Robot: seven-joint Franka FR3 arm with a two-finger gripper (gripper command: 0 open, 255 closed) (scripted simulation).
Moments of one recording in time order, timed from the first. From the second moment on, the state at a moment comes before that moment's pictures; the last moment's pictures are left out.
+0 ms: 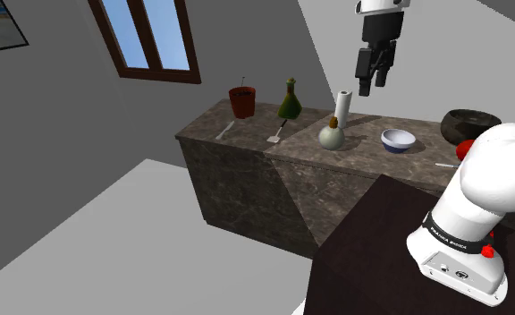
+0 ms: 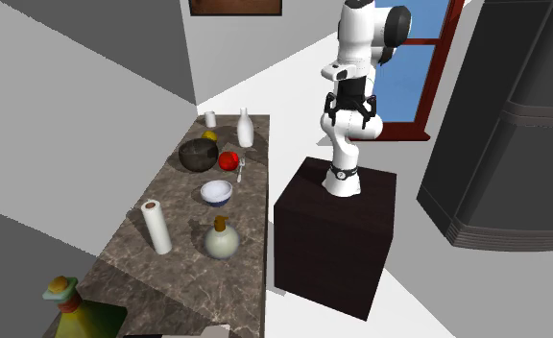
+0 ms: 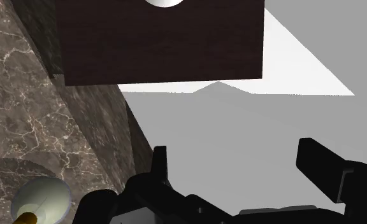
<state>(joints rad) -0.01 -0.77 0.04 -2.33 0.07 1.44 0.01</state>
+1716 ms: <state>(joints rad) -0.16 -0.12 -0.21 -2.23 -0.05 2.02 -0.22</state>
